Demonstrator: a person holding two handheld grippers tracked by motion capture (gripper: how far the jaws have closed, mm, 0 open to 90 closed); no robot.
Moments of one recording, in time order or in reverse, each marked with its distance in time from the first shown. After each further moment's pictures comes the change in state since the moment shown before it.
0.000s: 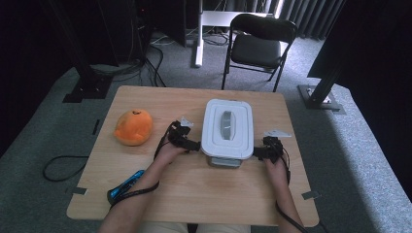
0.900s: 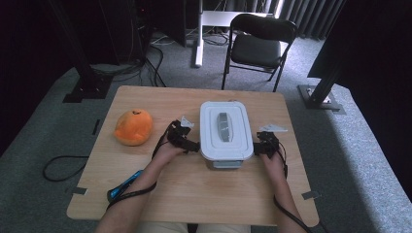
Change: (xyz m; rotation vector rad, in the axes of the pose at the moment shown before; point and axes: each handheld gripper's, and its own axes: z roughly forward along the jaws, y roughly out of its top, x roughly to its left) left arm -0.010 -0.002 -0.019 0.005 0.006 0.061; right arm 0.012 0.017 0.002 -0.027 0.066 -0.050
